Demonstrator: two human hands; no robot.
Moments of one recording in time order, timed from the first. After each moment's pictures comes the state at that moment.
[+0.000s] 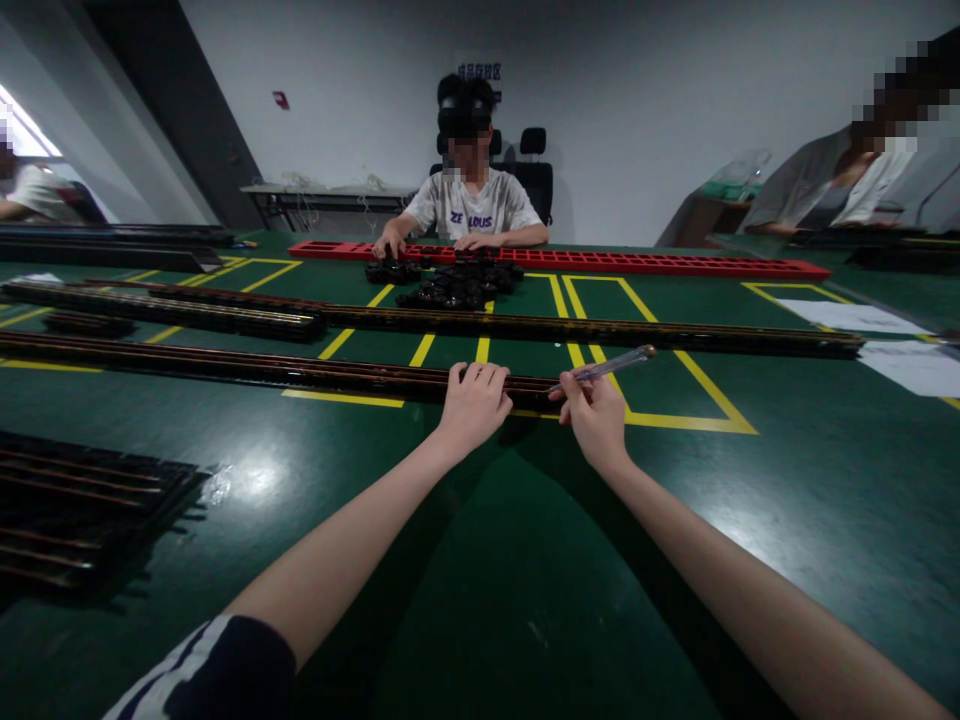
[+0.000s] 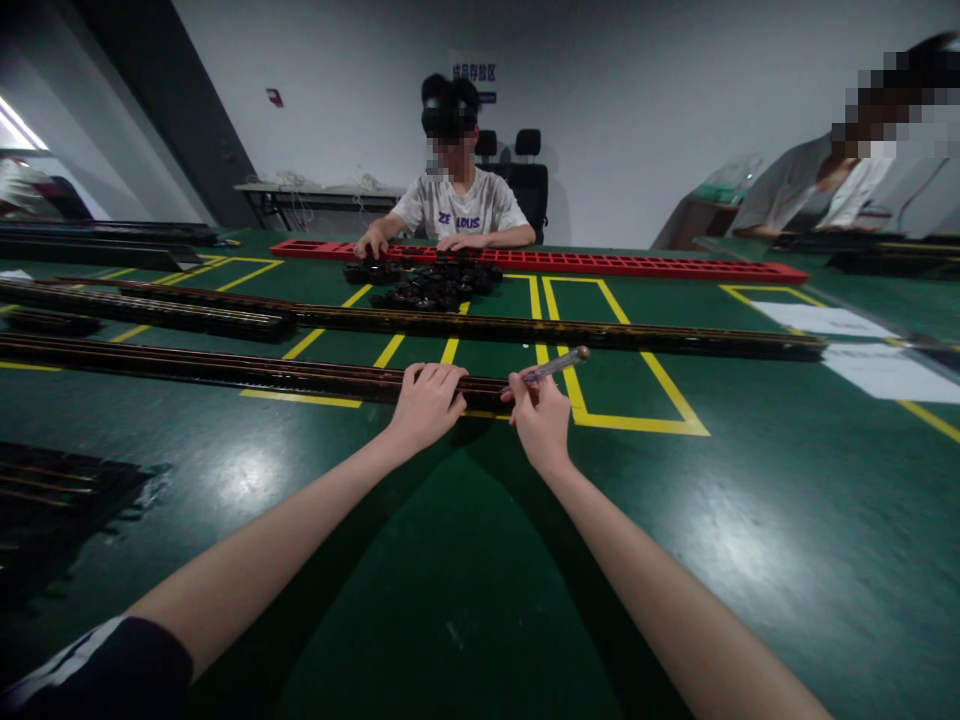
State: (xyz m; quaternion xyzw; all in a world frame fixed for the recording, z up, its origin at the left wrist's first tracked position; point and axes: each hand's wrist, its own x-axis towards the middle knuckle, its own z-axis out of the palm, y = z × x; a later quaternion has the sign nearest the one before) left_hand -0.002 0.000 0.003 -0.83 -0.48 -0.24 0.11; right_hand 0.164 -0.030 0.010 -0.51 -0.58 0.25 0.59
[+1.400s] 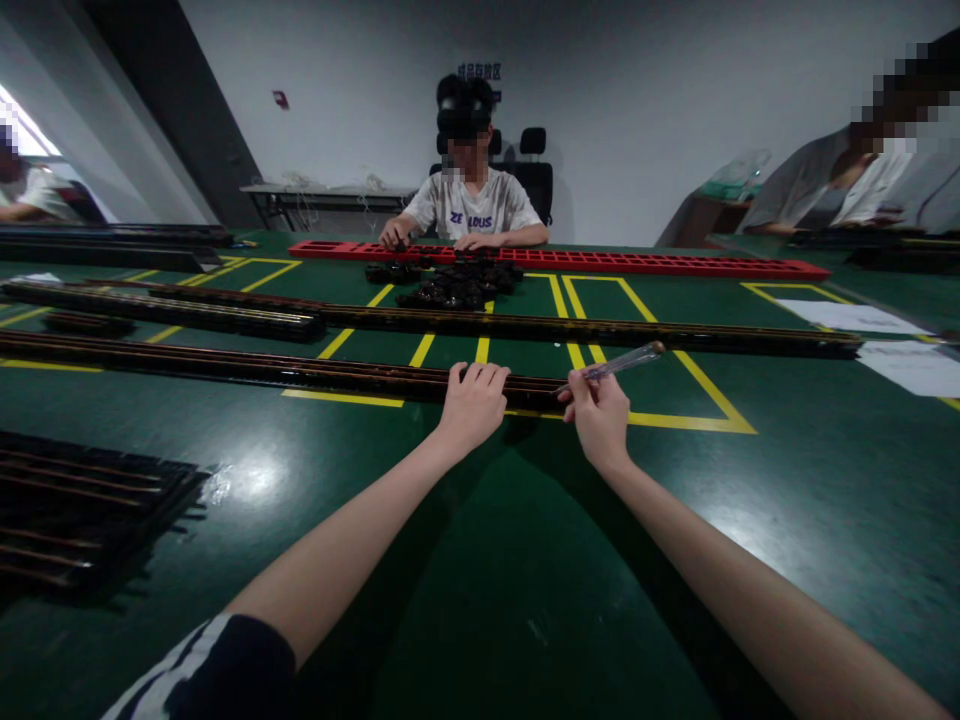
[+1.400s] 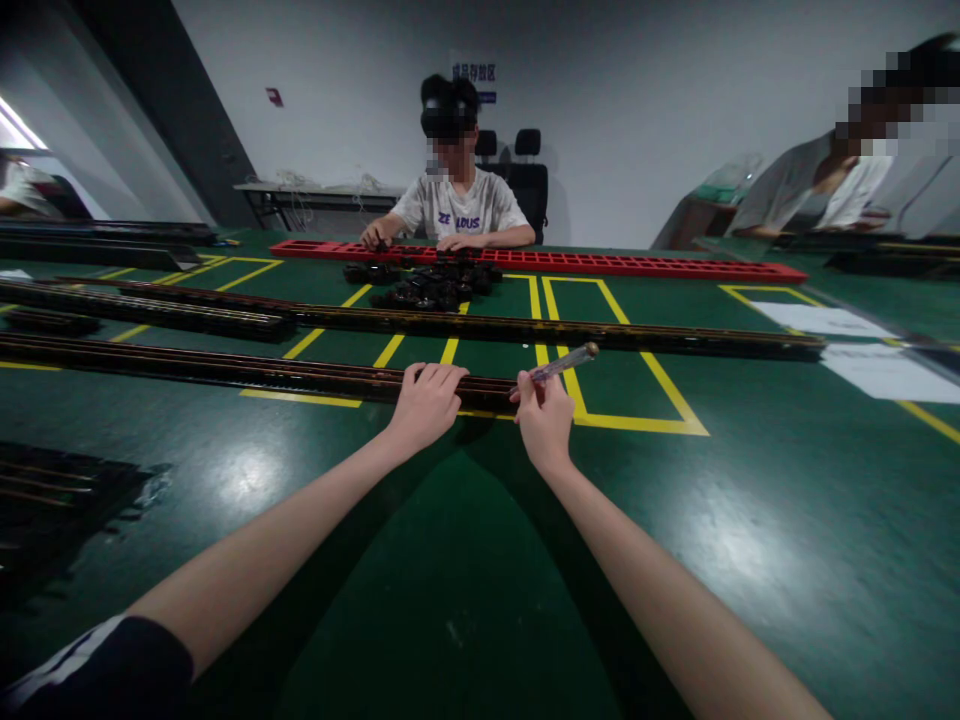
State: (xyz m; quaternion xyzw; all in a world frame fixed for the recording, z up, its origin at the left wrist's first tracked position) left_hand -0.003 -0.003 0.006 -0.84 -0.48 -0.23 0.10; right_hand 0.165 -0.030 0.010 -0.53 -0.54 0.24 0.61
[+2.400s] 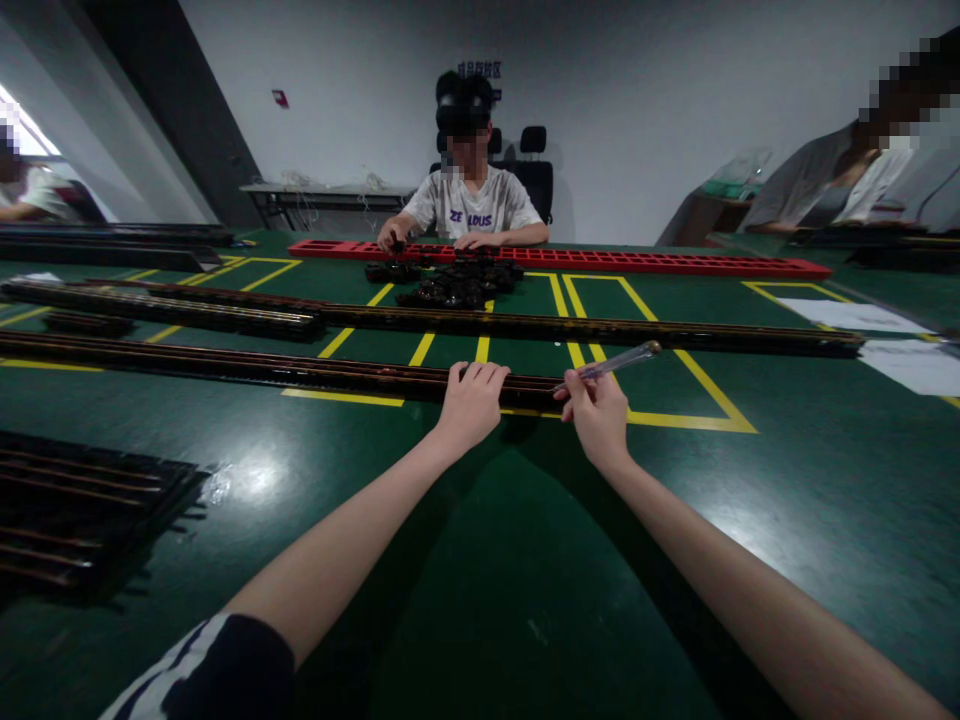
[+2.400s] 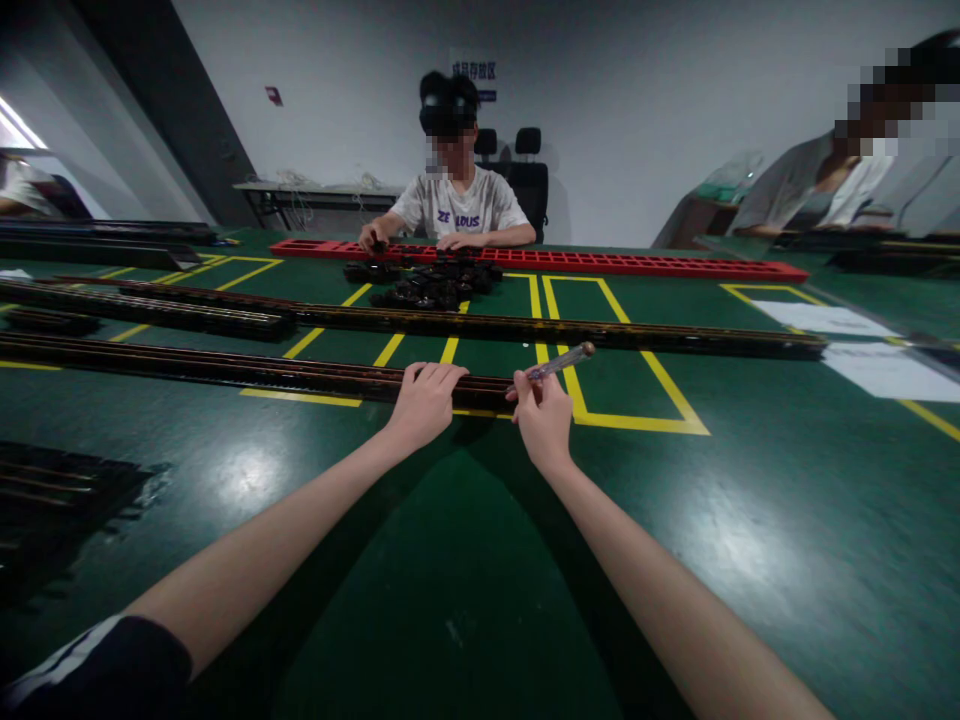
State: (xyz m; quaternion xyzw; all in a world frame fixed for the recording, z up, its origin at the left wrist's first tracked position) left_hand -0.005 0.001 0.004 -0.84 -0.48 -0.22 0.09; right_hand 0.167 -0.027 0.006 -0.51 -0.55 0.26 0.61
